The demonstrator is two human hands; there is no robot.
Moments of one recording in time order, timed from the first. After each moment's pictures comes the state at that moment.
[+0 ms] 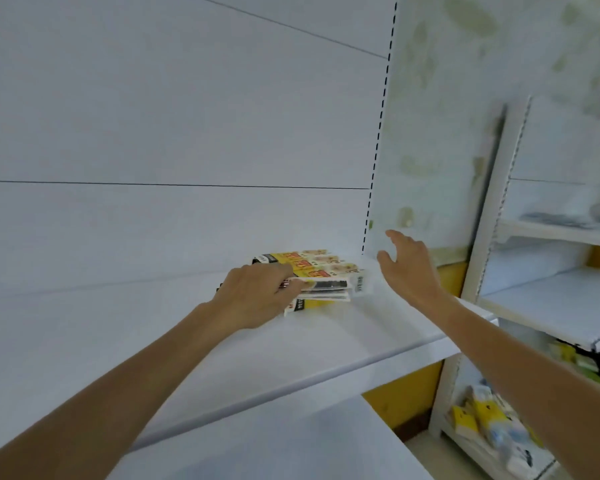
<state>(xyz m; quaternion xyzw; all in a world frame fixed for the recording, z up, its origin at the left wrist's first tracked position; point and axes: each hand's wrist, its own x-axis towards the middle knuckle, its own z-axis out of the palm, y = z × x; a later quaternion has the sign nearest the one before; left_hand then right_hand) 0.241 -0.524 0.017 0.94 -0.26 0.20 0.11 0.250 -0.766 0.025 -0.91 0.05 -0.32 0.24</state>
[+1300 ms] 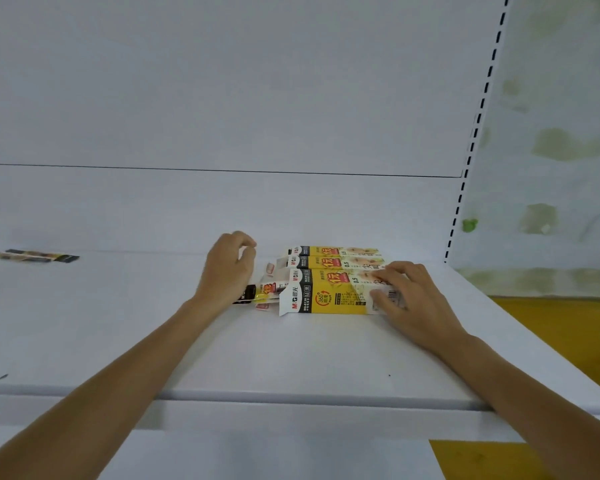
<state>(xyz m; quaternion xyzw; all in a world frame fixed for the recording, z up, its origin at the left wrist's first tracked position) 0.266 -0.538 0.002 0.87 0.08 0.33 0.36 0.336 -0.809 -0.034 -0.89 -0.29 -0.25 0.24</state>
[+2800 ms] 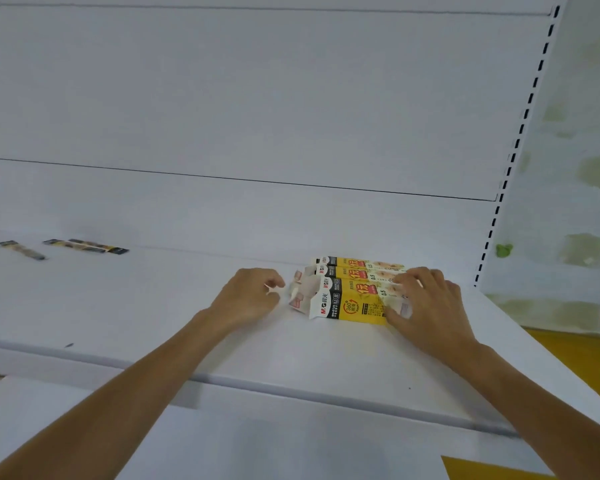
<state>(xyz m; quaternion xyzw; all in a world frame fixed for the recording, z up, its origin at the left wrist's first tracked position) 0.242 -0.522 -0.013 0.93 0.08 0.20 0.30 0.326 -0.789 -0.019 -0.90 -0.28 -0.32 0.13</state>
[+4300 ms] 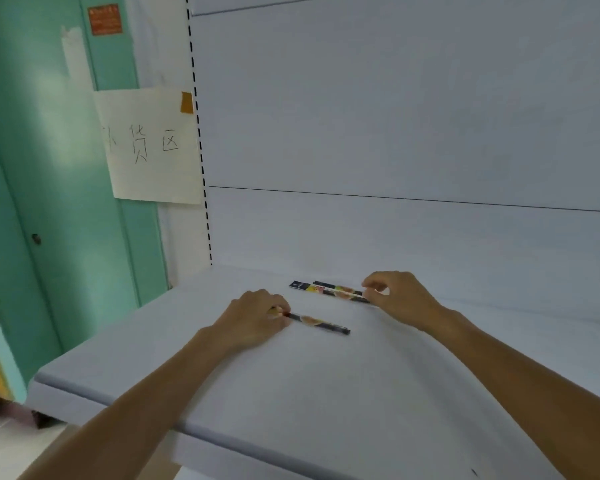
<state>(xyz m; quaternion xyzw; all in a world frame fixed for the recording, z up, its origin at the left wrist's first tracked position) 0.108 0.028 -0.021 0.97 0.12 0.12 0.15 0.262 -0.186 -0.001 -0.87 -0.40 -0.05 0.28</state>
